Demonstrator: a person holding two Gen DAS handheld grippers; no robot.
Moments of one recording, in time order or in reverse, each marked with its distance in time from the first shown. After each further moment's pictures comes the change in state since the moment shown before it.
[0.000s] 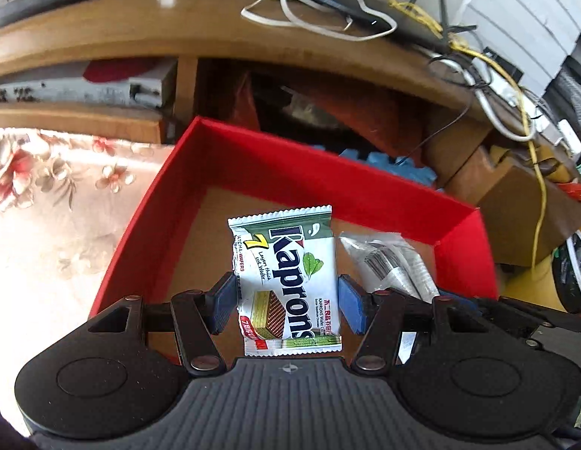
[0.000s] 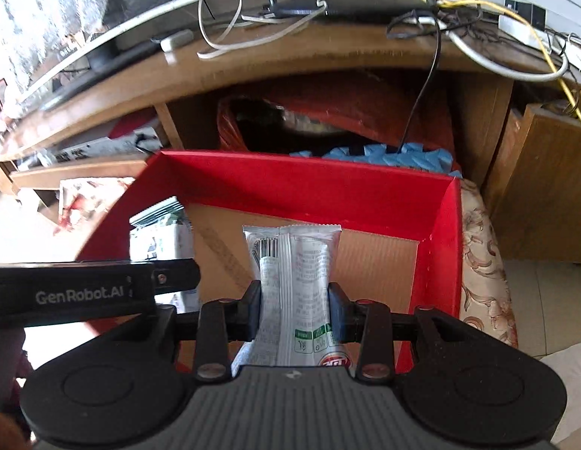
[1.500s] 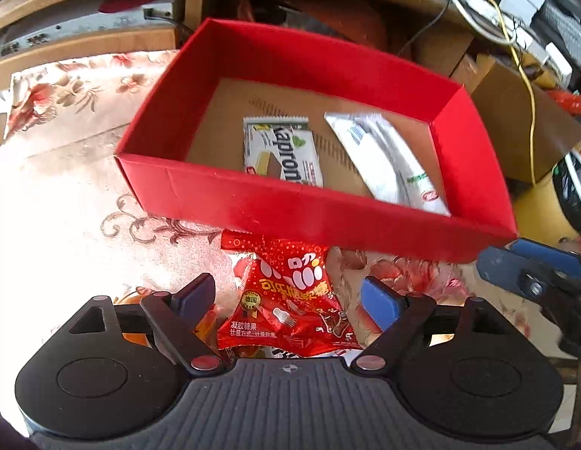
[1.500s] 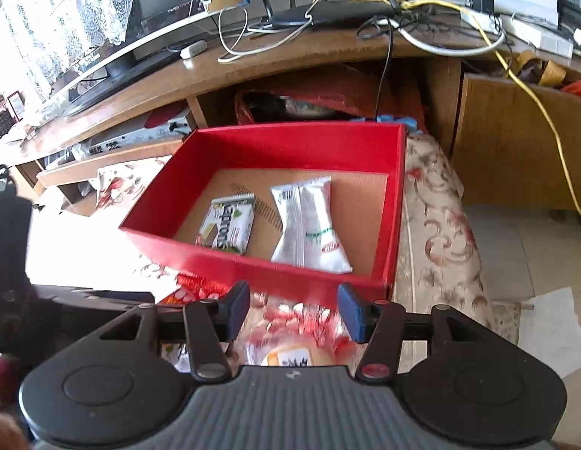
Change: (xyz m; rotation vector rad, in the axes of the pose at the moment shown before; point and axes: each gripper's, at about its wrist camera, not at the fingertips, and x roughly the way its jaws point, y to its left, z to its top) left arm -0.022 0.001 -0.069 0.086 0.161 0.026; right arm -0.102 0.000 -0.070 0.064 -0.017 0.032
